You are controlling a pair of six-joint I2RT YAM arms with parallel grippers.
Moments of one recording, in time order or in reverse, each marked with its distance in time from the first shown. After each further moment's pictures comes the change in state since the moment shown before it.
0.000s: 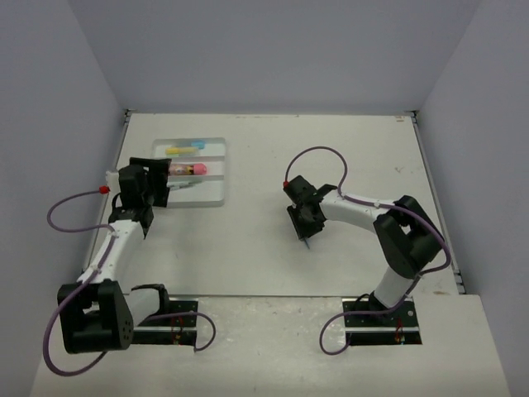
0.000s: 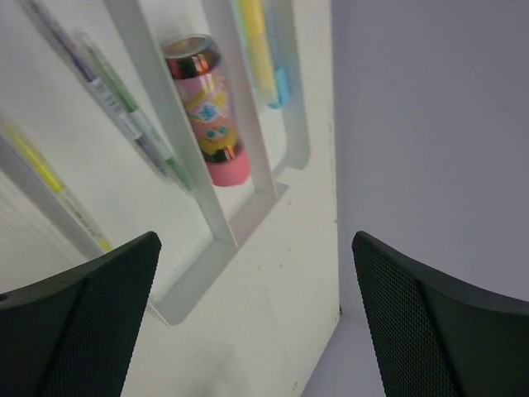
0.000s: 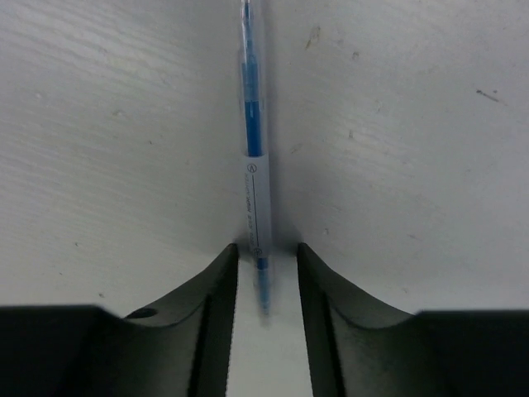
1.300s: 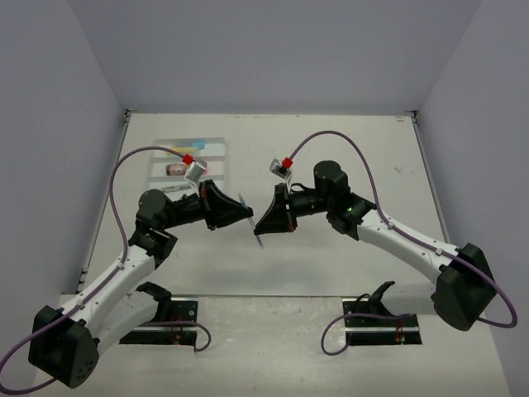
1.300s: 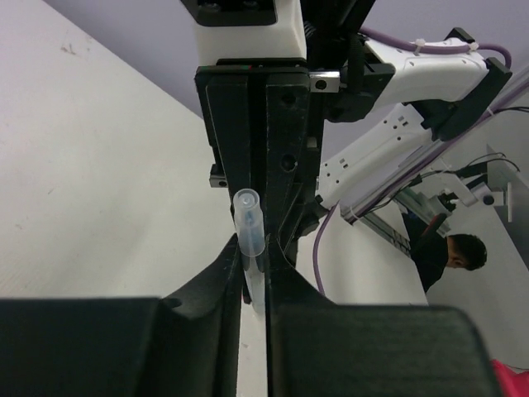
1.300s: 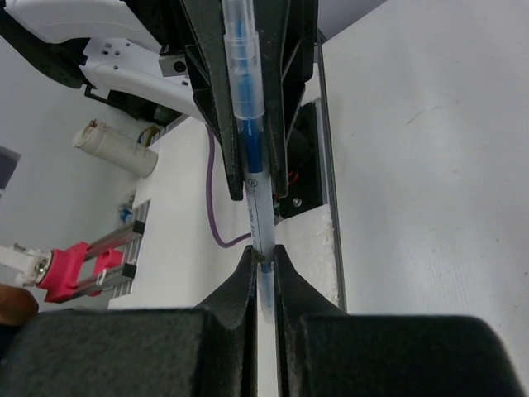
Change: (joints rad) left arm -0.511 -0.279 -0.124 0.605 0.977 0.557; right arm 0.027 -0.425 -0.130 0.757 -1.056 0.167
